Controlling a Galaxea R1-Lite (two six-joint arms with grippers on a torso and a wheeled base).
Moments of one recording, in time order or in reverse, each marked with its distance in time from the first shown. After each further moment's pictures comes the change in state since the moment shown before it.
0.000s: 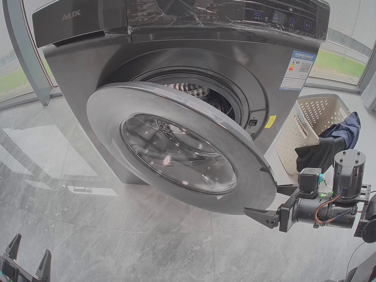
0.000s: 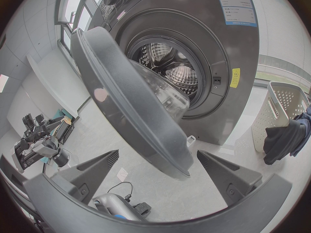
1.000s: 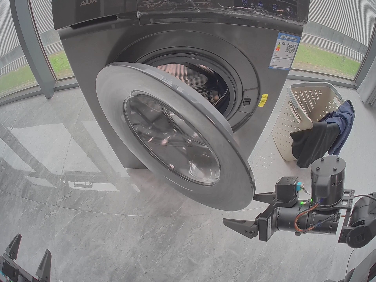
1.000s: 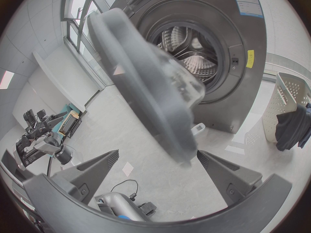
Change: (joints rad) left arm 0.000 0.000 0.000 0.000 0.000 0.000; right arm 0.078 0.126 -0.042 -0.050 0.006 0.012
